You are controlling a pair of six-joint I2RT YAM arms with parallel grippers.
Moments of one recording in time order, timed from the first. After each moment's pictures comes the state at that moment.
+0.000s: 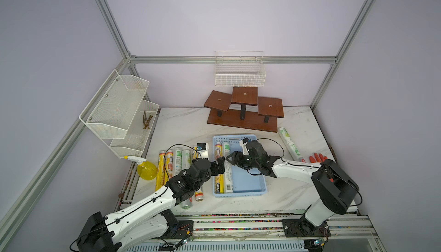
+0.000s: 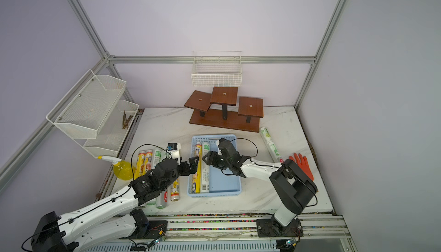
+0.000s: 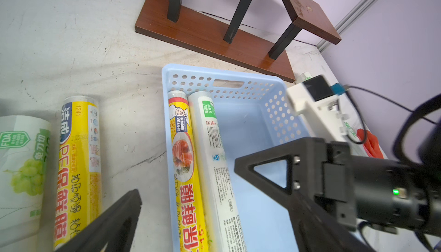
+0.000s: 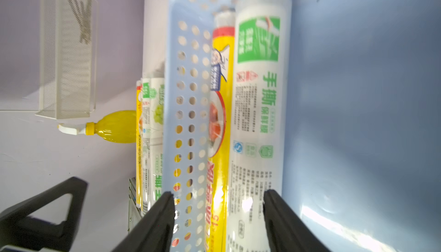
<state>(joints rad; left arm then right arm) -0.82 0.95 0.61 -0.14 -0.39 -0.64 0.69 1.56 0.84 0.13 -0.26 0.93</state>
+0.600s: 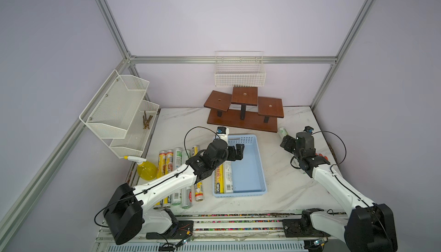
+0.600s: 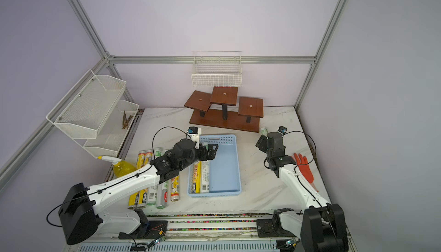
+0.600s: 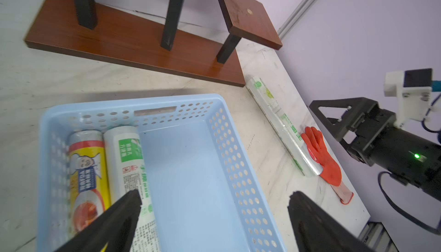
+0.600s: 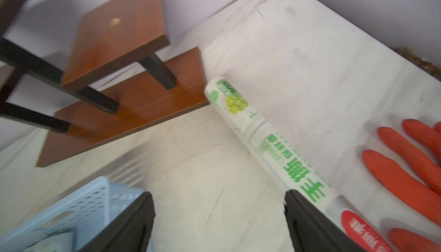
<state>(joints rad) -0.81 1.37 0.98 -0.07 -0.16 -0.61 0.05 1.22 0.74 -0.17 0.20 0.54</state>
